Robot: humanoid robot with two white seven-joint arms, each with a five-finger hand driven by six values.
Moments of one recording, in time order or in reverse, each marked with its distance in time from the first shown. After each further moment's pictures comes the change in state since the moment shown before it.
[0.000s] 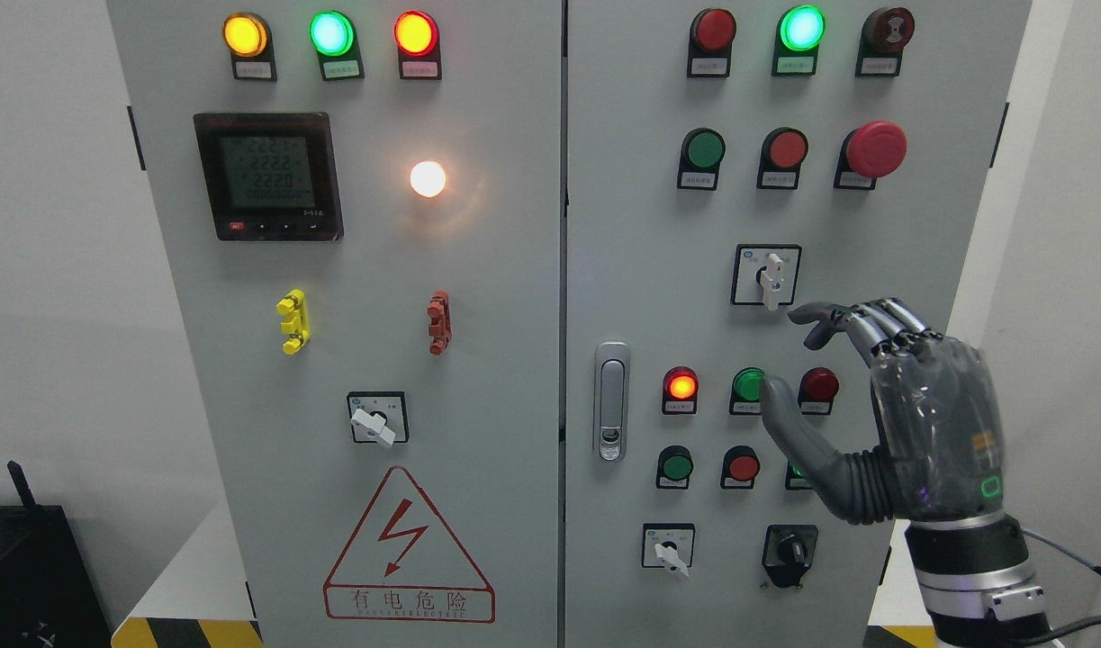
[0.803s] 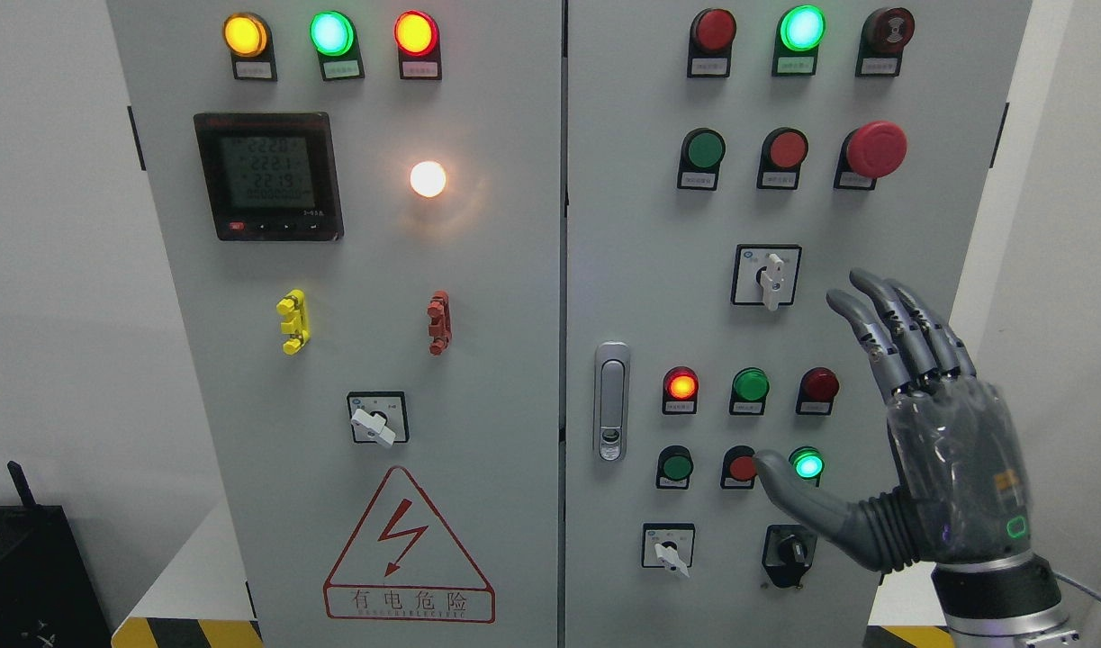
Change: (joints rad) left arm 0.000 0.000 0.000 0.000 0.000 0.000 0.000; right arm 0.064 0.006 -0.056 -0.052 -0.001 -0.024 0.048
